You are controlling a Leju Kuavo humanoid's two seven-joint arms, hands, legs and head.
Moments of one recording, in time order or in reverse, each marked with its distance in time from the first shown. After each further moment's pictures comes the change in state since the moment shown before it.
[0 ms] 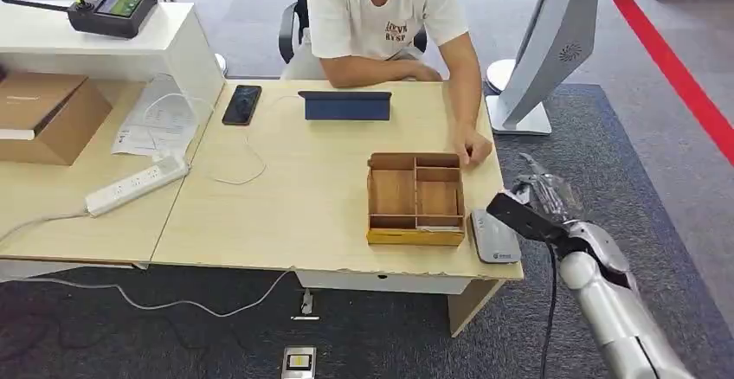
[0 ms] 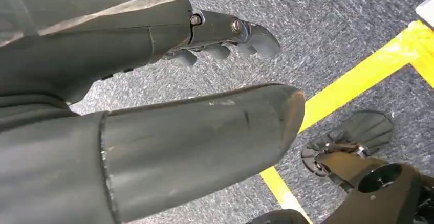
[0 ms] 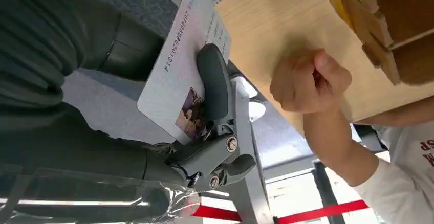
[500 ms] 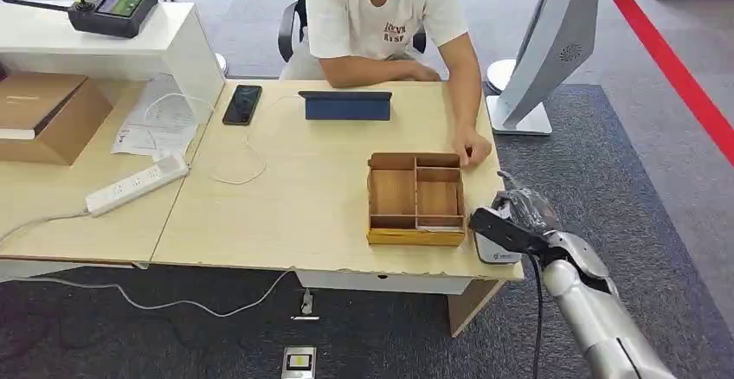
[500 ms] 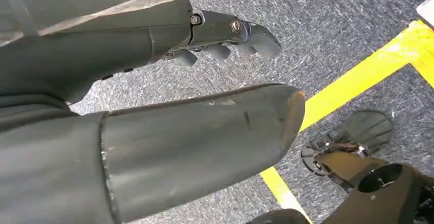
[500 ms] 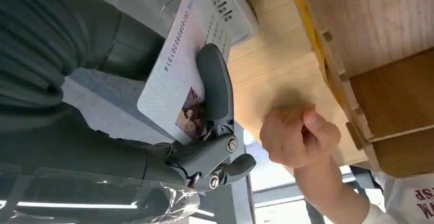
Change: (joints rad) left arm 0.003 0.001 -0.001 0.000 0.004 0.001 0.000; right arm -0.007 0.041 0.042 0.083 0.029 0.011 -0.024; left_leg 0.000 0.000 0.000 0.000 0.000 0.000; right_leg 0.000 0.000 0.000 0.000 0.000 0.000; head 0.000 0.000
